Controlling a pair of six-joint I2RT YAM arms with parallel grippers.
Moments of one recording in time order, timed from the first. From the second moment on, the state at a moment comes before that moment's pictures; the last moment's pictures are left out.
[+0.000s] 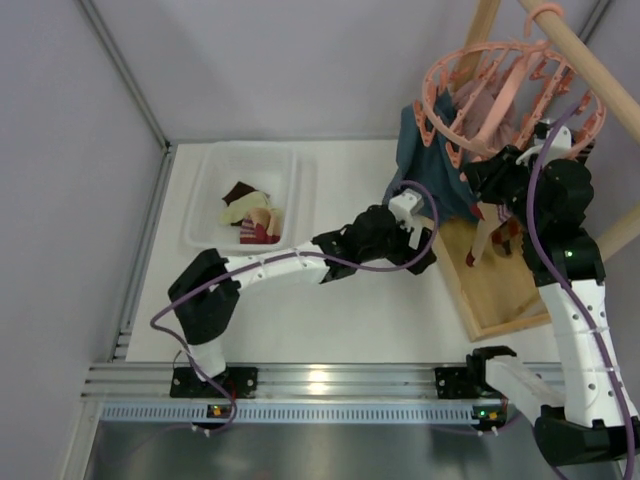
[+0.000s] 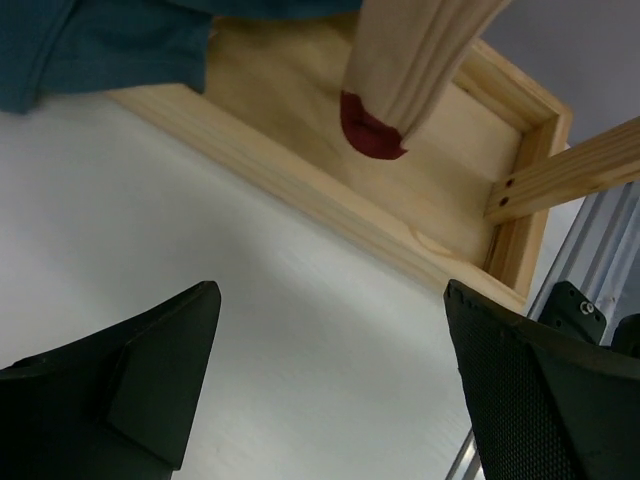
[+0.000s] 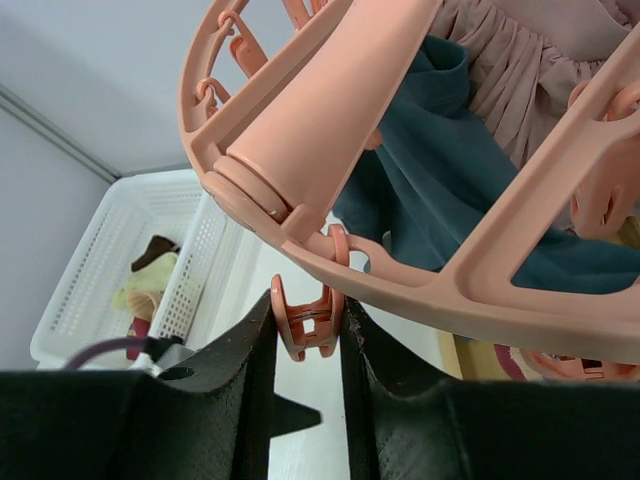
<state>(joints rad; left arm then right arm) -1.02 1.76 1.32 0.03 0.03 -0.40 0.09 0.93 1.23 -0.44 -0.16 0.38</state>
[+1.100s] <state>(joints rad) -1.13 2.53 1.93 0.66 -0.14 -0.19 0.09 0.95 1.27 -0.55 -0.21 0.41</state>
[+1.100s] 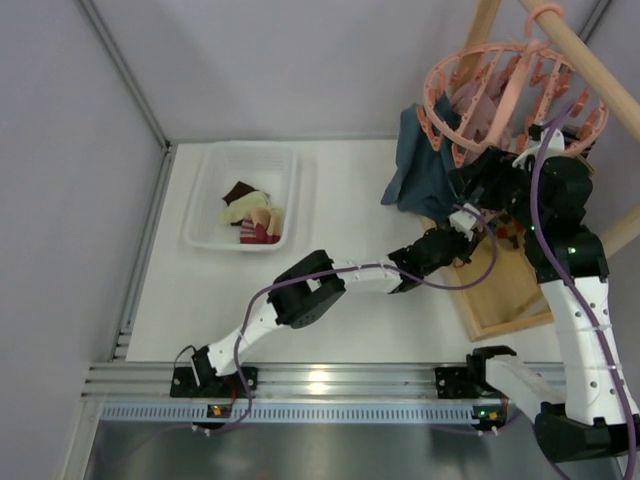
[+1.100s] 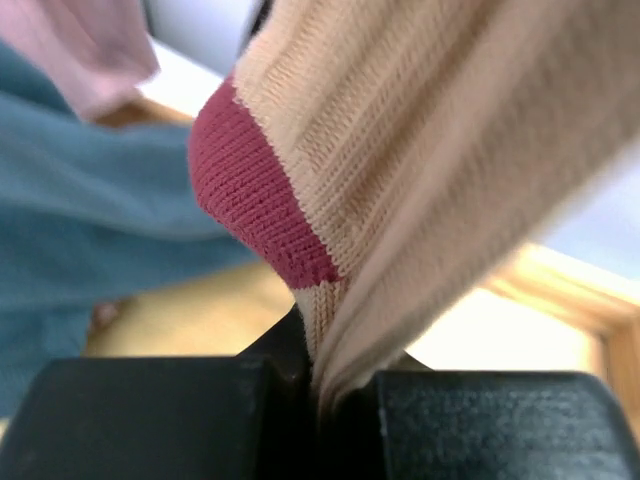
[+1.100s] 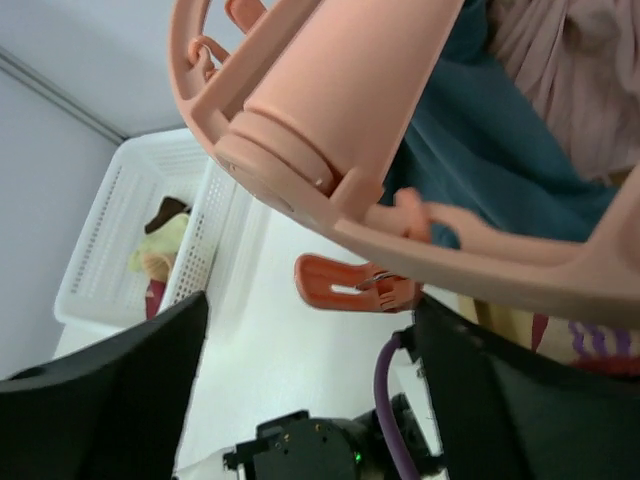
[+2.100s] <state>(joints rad) -0.97 1.69 1.22 0.61 0.44 -0.66 0.09 0.77 1.58 -0.86 -0.25 0.39</state>
